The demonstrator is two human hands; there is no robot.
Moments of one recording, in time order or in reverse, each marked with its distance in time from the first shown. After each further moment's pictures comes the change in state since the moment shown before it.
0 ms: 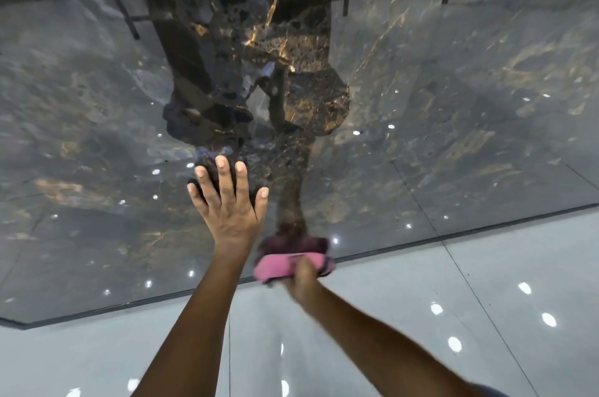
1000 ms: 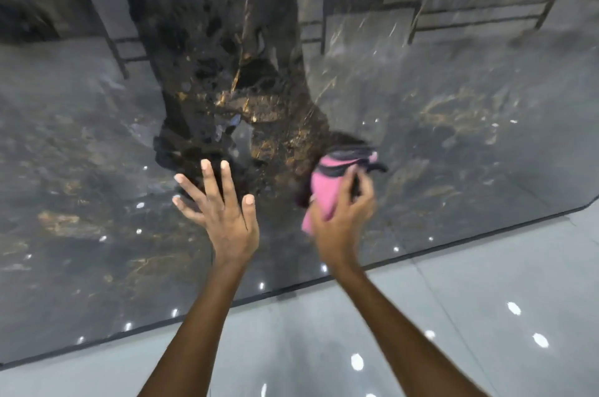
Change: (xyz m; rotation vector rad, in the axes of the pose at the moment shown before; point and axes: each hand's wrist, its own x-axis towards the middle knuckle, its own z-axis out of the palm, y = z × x) left_hand 0.055 0.049 -0.036 -0.242 -0.135 -0.237; right_hand -0.096 -0.172 0.003 -1.031 0.570 -1.584
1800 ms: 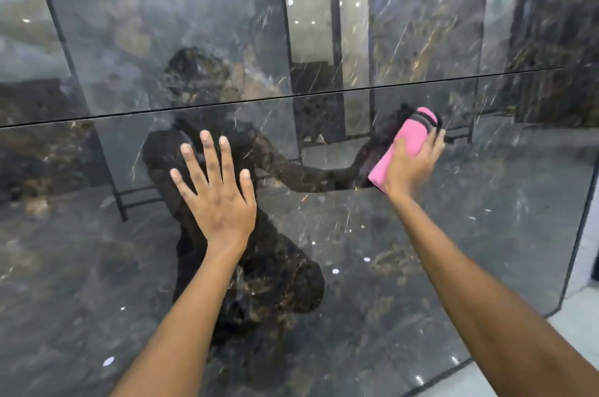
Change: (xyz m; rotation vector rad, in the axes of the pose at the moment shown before) left_hand 0.294 0.125 -0.069 0.139 0.246 0.152; right_hand 0.361 -0.079 -0.157 0.452 0.430 0.287
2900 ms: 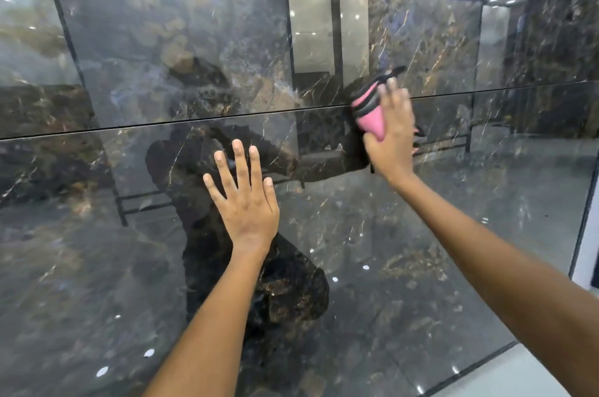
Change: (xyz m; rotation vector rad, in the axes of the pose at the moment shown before) left_hand 0.001 -0.001 -0.001 -0.083 0.032 0.036; right_hand -0.001 -0.073 0.018 -0.251 -0.336 -0.667
